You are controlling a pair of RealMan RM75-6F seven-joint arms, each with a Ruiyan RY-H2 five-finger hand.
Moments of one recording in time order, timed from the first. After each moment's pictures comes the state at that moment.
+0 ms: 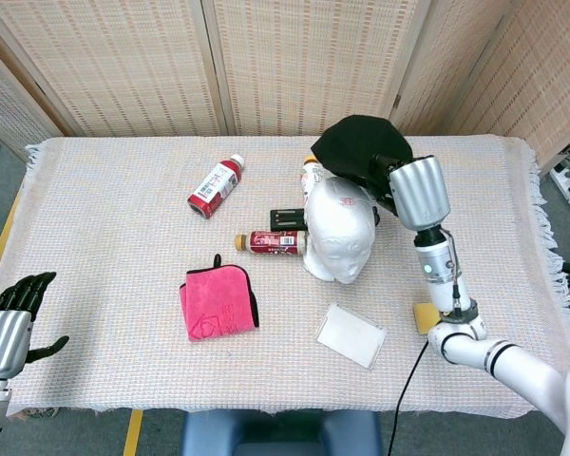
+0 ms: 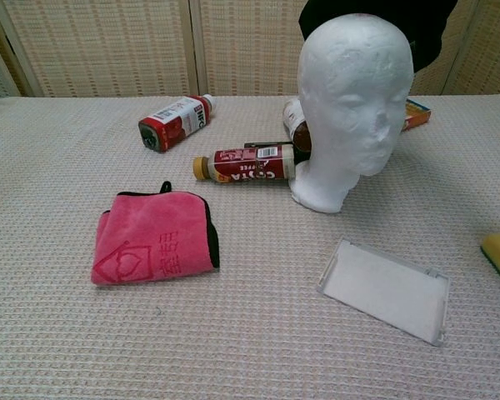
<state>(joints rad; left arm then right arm) -0.14 -1.14 -0.07 -1.61 1.49 1.47 0.09 0.76 -1.53 0.44 -1.09 -1.50 1.36 -0.12</state>
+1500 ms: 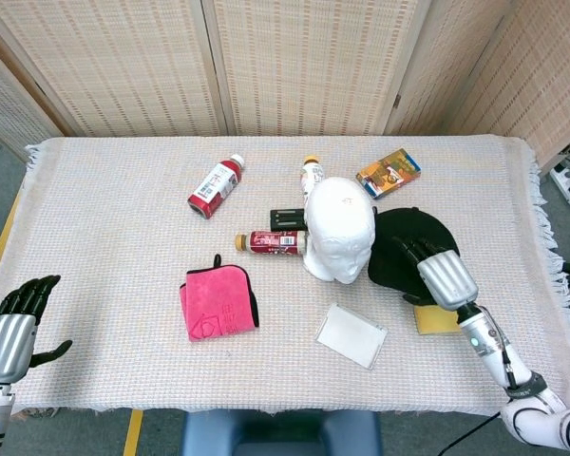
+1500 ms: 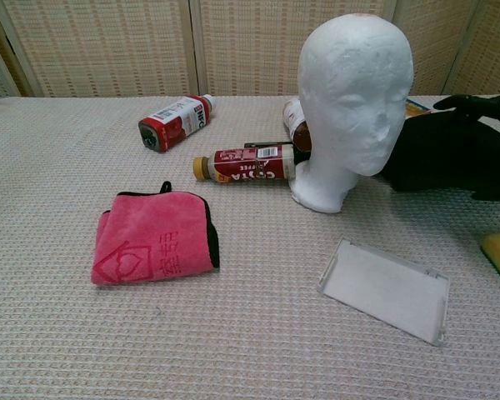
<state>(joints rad) -0.13 -1.13 -0.05 -1.67 1.49 1.48 0.13 0.49 -1.34 0.05 -1.29 -1.52 1.18 -0.03</state>
